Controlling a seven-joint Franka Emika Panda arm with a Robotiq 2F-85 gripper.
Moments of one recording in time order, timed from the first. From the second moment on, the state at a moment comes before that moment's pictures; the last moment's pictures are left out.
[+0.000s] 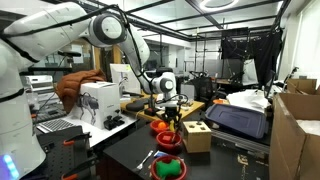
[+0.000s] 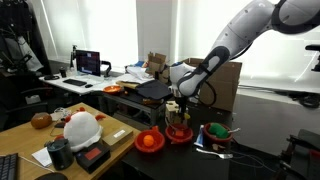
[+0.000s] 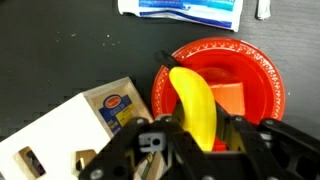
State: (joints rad) arm 0.09 0.96 -0.02 -1.51 -0.29 2.41 -0.22
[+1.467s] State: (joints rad) arm 0.01 1.01 0.08 -1.45 -0.29 2.42 -0.59
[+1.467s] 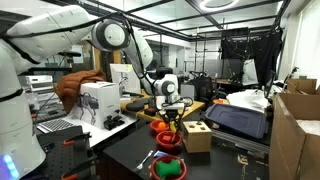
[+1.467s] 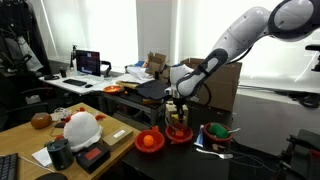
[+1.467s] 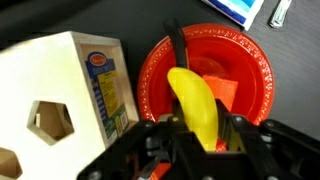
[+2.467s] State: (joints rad) arm -0.05 0.94 0.07 -1.47 -0.29 2.42 -0.63
